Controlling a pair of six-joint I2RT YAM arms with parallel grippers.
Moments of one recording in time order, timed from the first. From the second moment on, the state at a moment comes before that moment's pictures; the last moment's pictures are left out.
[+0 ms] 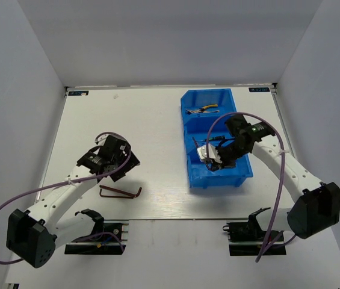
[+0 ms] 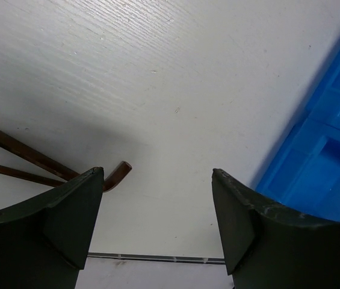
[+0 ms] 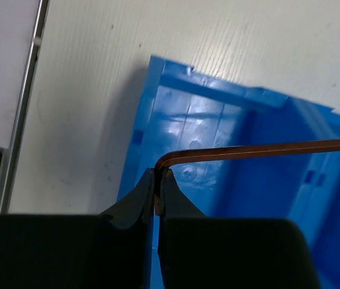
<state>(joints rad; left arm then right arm) -0.51 1.04 0.79 -0.73 -0.16 -1.05 0.46 1.32 1.16 -1.19 -0.69 -1.44</state>
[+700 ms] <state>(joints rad) -0.51 1.04 0.79 -0.74 -0.15 -1.05 0.29 1.38 1.08 -1.13 -0.60 -1.68</state>
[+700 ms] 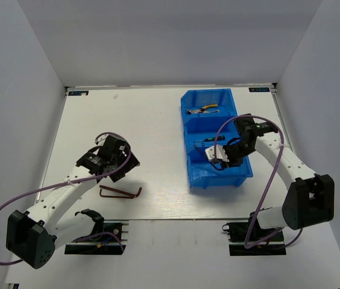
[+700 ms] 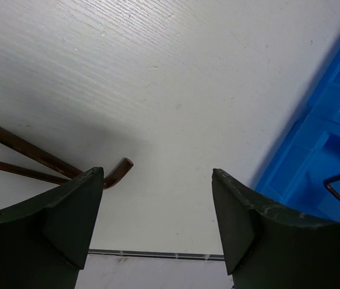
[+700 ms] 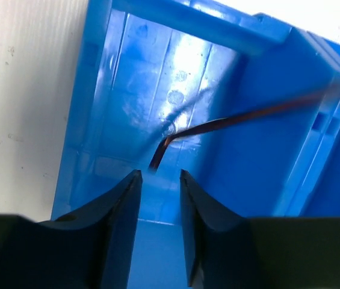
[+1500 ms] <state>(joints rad) -0.51 1.17 0.79 -1.01 -0.23 -1.30 0.28 1.17 1.04 -0.90 -0.77 -1.02</state>
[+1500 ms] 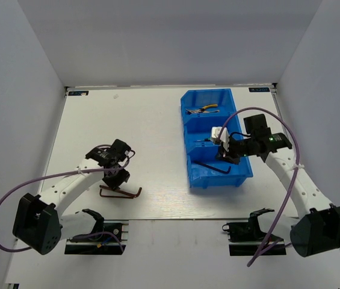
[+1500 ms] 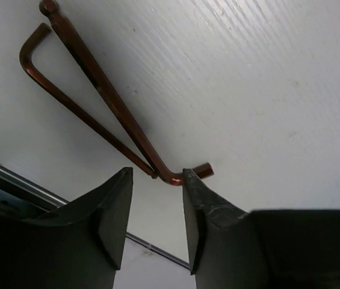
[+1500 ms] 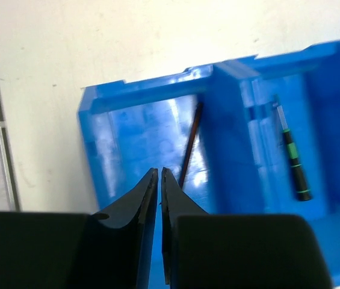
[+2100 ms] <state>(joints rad) -0.45 1.29 0.66 -0.90 -0.29 -1.33 0.26 1.04 0.87 -0.84 -0.74 -0.90</state>
